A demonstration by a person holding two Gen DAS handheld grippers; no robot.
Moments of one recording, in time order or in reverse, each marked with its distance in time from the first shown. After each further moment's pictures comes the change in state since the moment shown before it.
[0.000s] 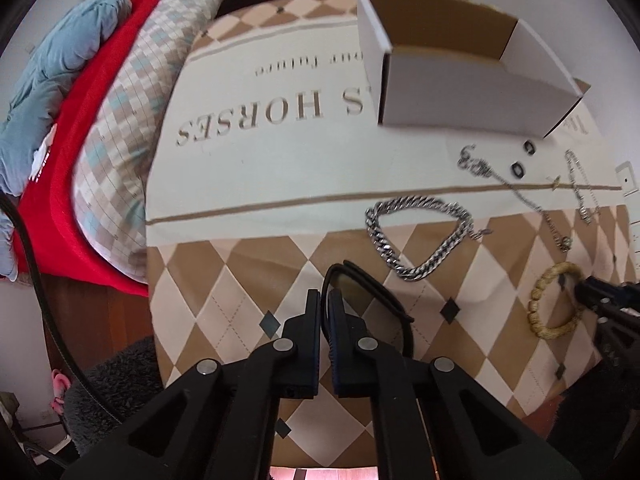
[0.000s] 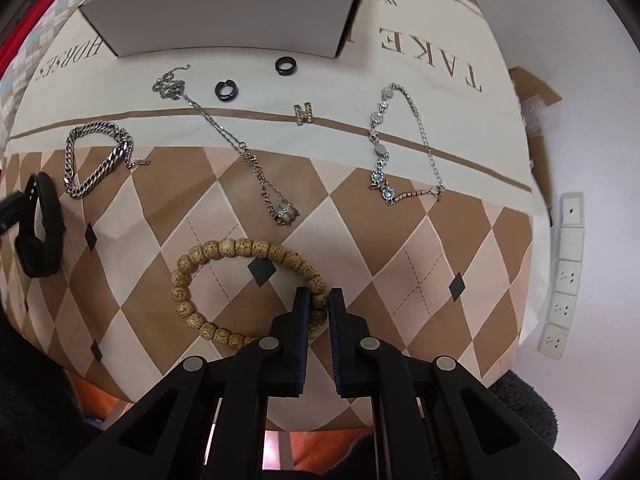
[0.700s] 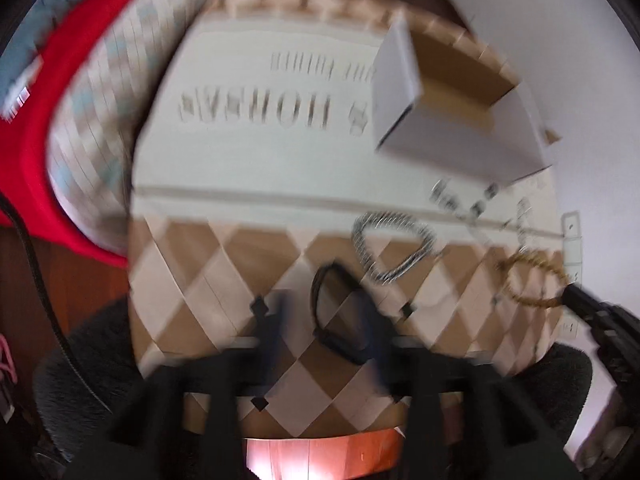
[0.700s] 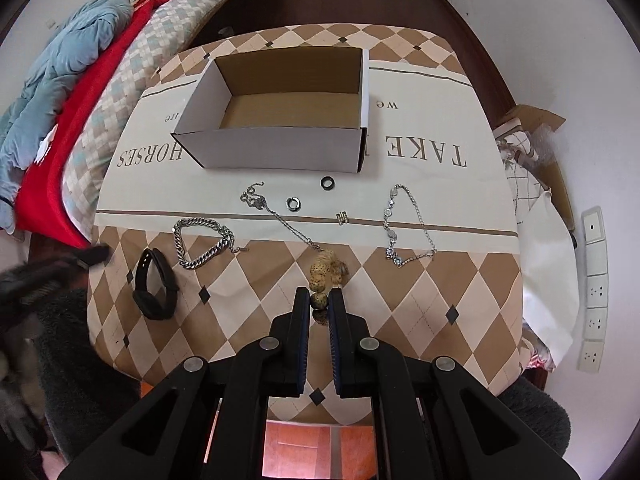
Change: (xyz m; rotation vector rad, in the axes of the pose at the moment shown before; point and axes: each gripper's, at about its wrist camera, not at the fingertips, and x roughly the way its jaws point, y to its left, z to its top) left arm 0.001 0.056 0.022 -0.176 0.124 -0.261; right arm -0.103 -0.010 0.001 0.068 -0.209 0.185
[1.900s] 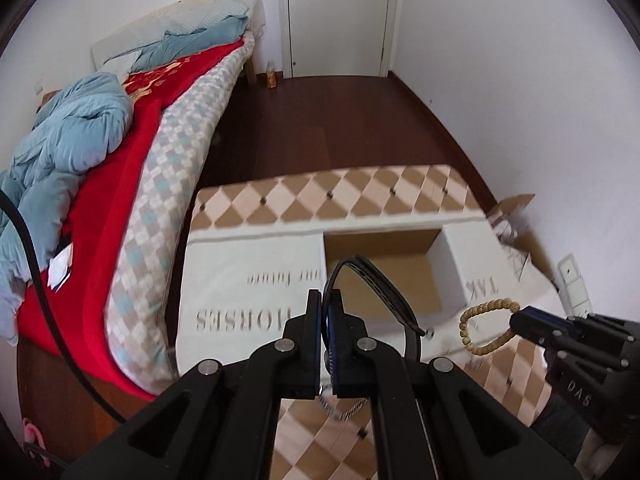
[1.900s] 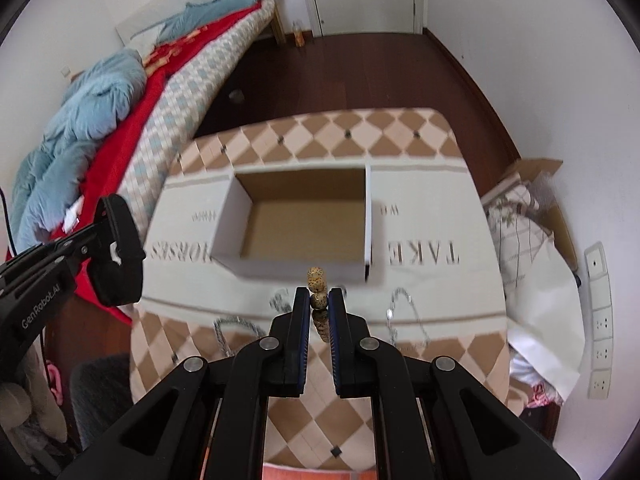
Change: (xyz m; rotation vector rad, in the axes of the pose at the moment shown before) left arm -0.139 -0.099 0.071 0.209 -0.480 0.087; right arm -0.070 -0.007 0.077 0.052 -0.222 0.087
